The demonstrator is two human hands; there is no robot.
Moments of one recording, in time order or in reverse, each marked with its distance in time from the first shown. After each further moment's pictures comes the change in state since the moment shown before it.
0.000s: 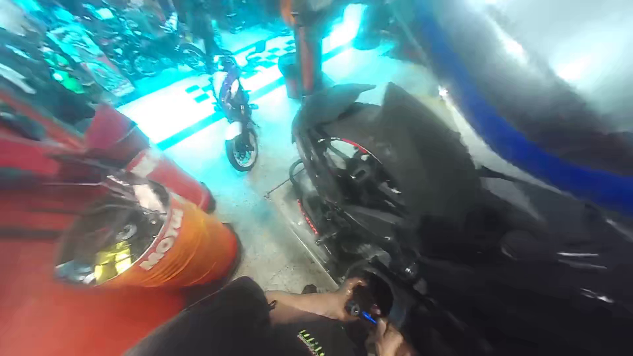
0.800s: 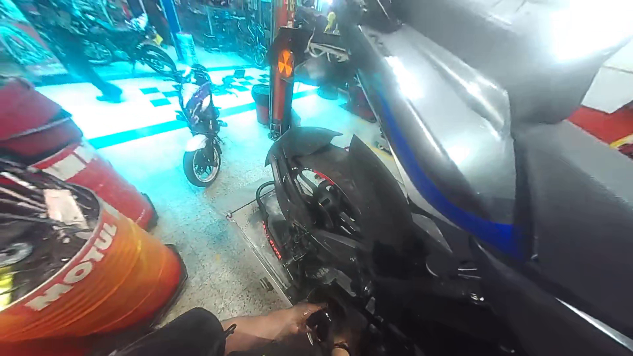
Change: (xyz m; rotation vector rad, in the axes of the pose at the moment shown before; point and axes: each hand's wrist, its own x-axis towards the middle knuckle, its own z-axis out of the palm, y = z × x) left_hand 0.042 0.006 -0.046 0.200 0.051 0.034; right_hand 0.075 -0.033 0.028 -0.052 -0.220 0.176
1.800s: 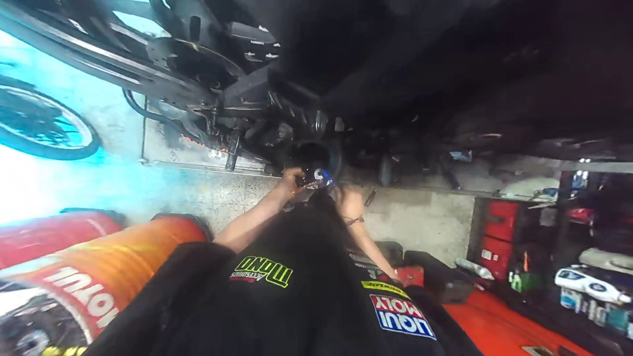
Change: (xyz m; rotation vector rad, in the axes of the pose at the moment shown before) left_hand 0.034 -0.019 -0.004 -0.043 0.046 -0.191; right_hand -0.119 0.054 -0.020 0.119 0.038 0.182
